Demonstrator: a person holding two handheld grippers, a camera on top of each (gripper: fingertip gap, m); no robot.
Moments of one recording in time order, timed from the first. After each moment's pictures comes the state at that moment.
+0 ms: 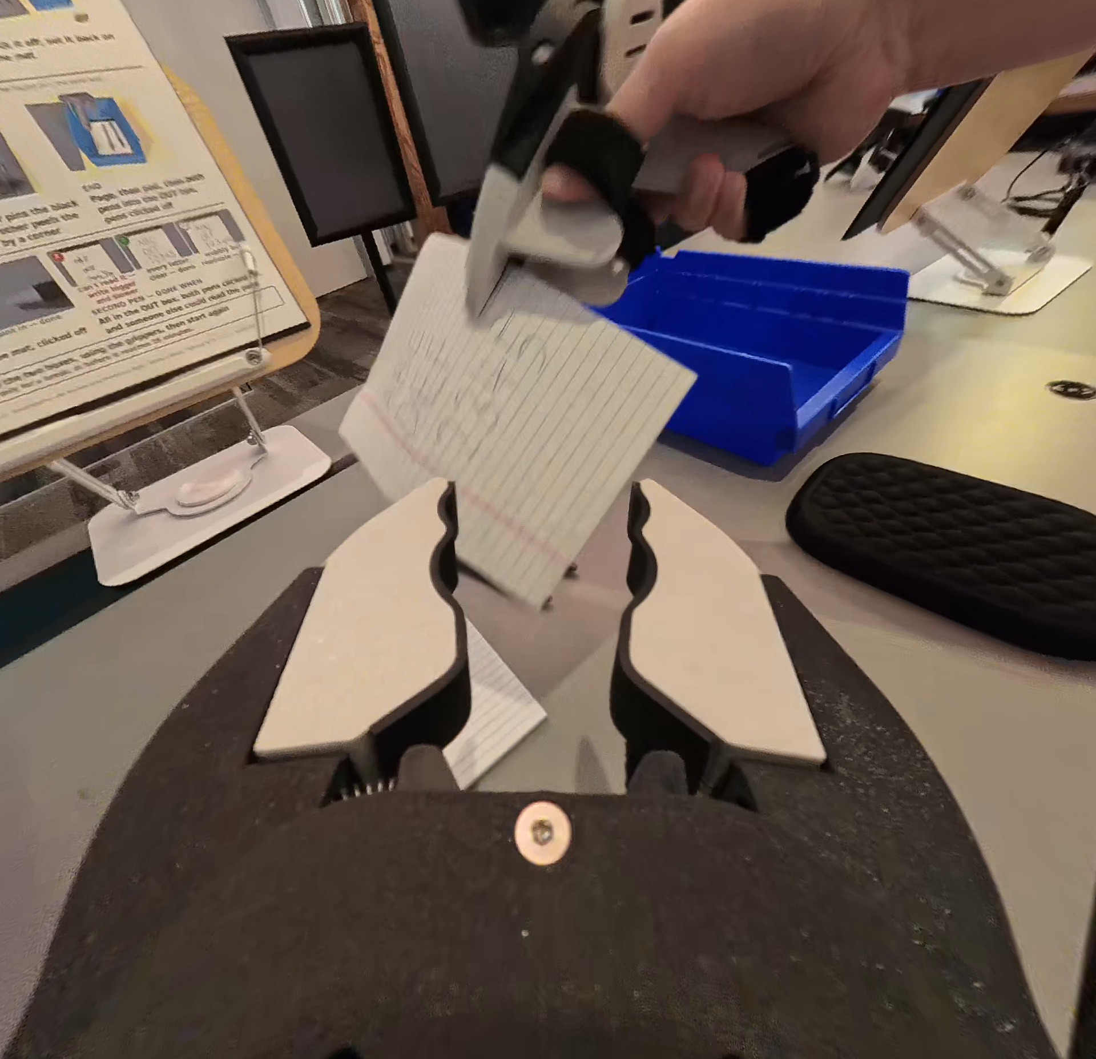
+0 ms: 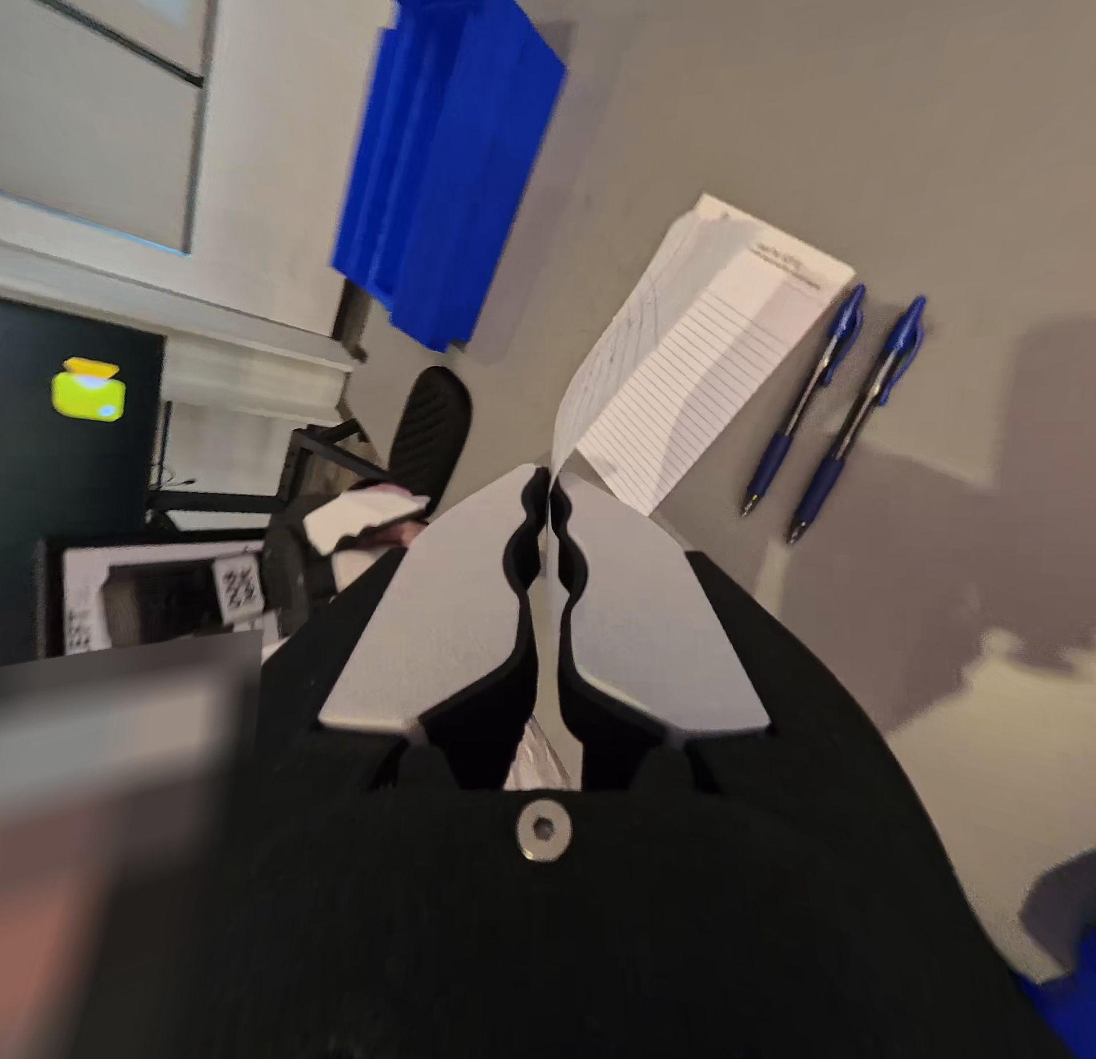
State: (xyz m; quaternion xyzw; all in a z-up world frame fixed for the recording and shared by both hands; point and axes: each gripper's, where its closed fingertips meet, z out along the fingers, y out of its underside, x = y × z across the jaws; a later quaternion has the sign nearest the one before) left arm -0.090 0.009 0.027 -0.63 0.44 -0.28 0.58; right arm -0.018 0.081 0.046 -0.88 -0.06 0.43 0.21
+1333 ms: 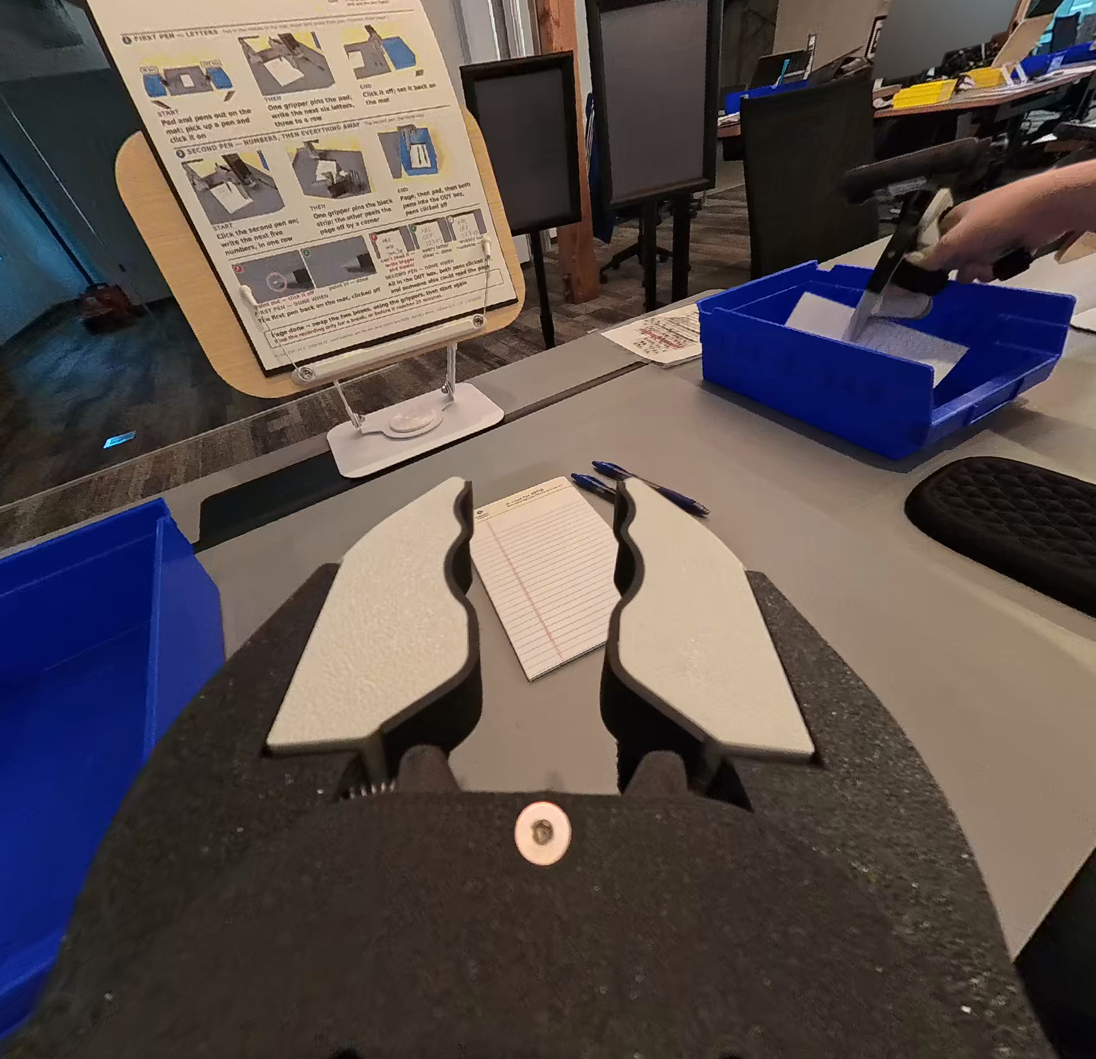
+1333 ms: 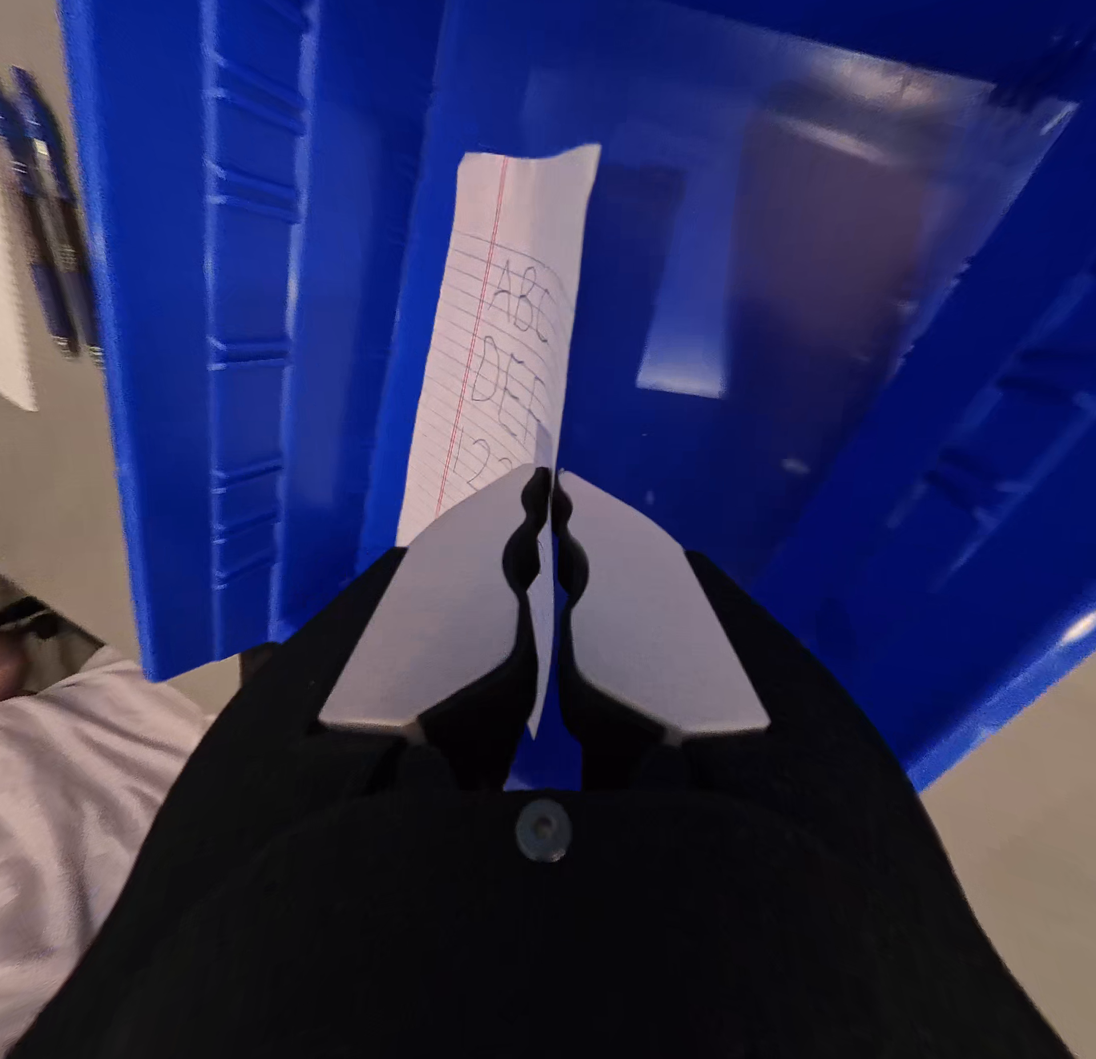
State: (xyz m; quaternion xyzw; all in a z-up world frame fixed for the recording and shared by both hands) left arm -0.223 0.016 0.059 -0.66 0.35 -0.21 0.63; right arm 0.303 0.050 -0.109 -0.98 0.01 0.19 0.10
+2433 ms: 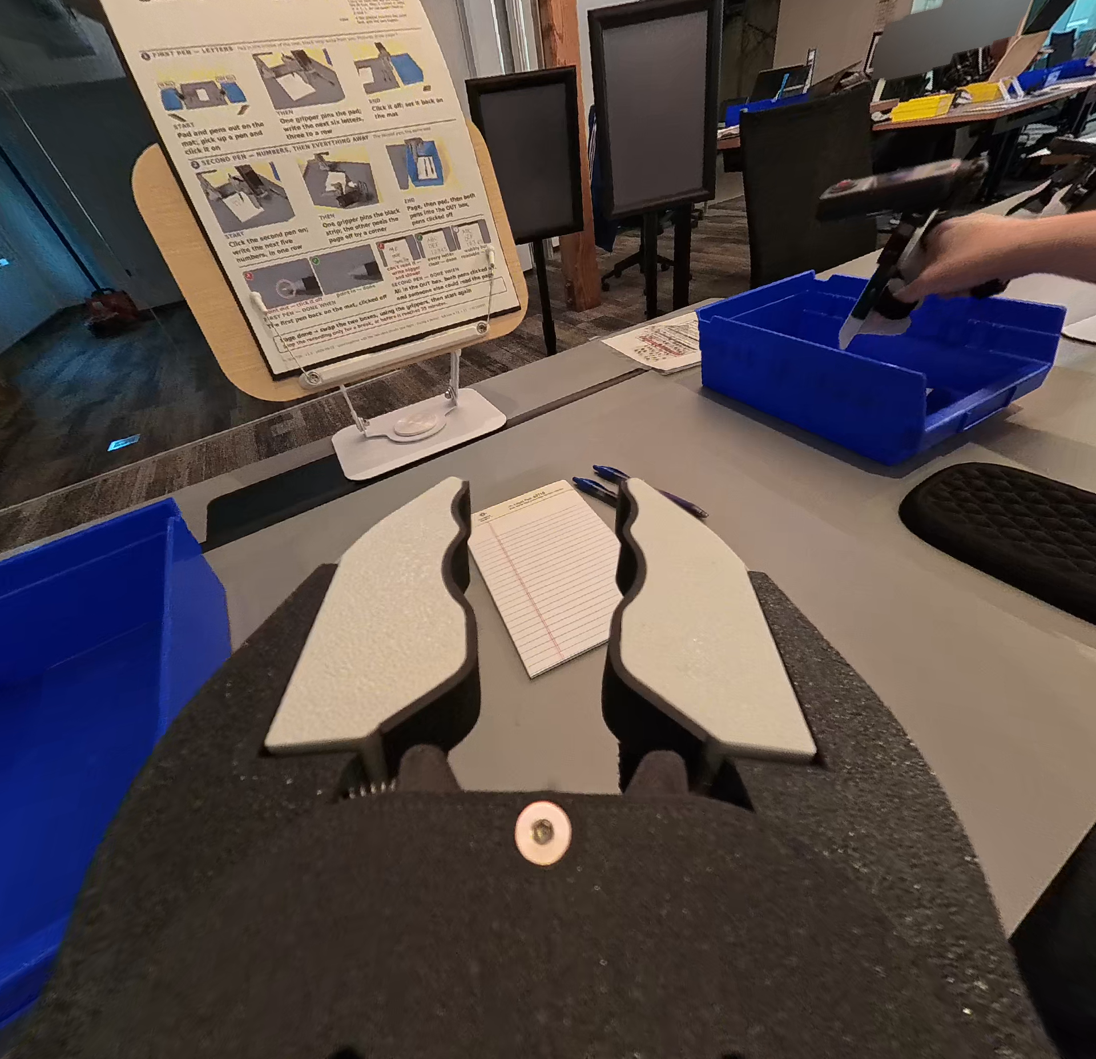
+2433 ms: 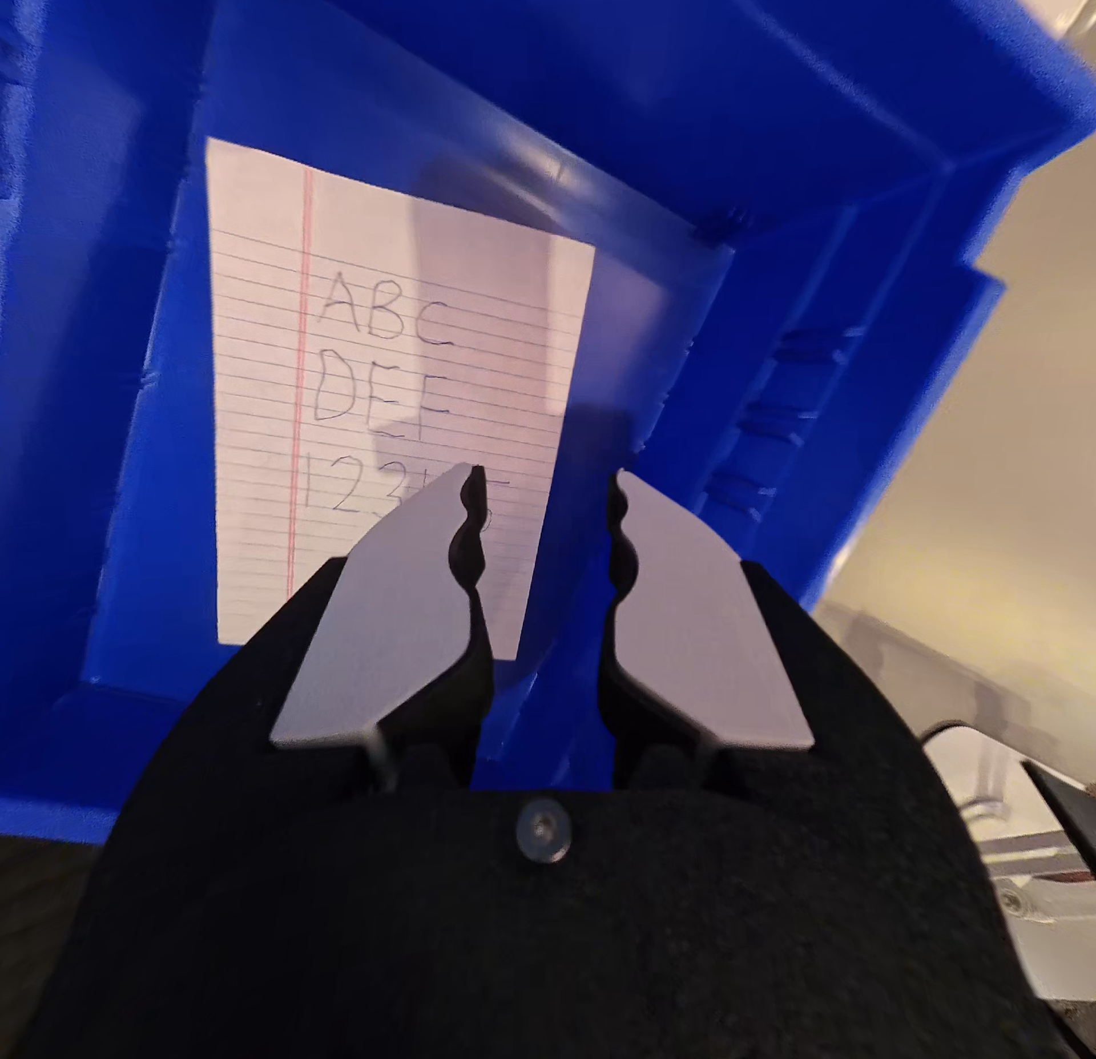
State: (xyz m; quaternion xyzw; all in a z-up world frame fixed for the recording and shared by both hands) left arm -0.230 0.012 0.064 -0.66 0.34 -0.22 0.63; right arm 0.347 0.062 -0.109 -0.99 -0.05 -0.08 0.14
